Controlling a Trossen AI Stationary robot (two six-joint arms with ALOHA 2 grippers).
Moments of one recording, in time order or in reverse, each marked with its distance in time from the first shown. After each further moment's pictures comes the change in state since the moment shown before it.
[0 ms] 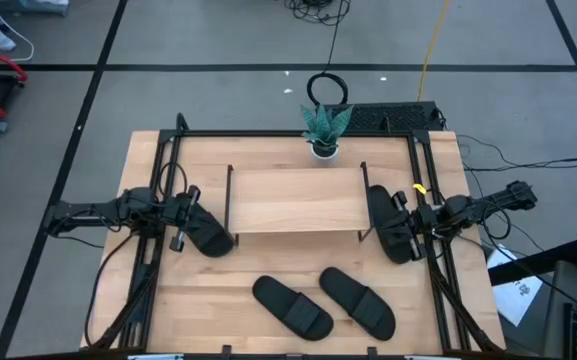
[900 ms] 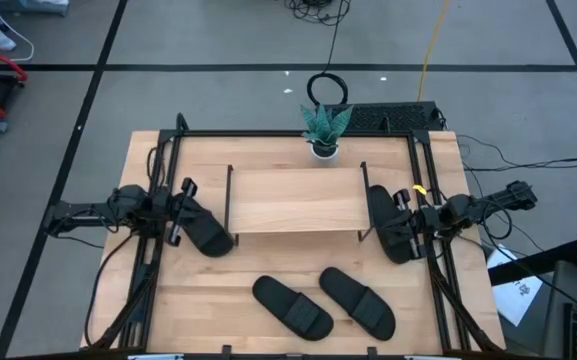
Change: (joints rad) left arm 0.000 0.000 0.000 0.209 -0.079 -0.203; right arm 0.000 0.000 0.001 0.045 0.005 -0.146
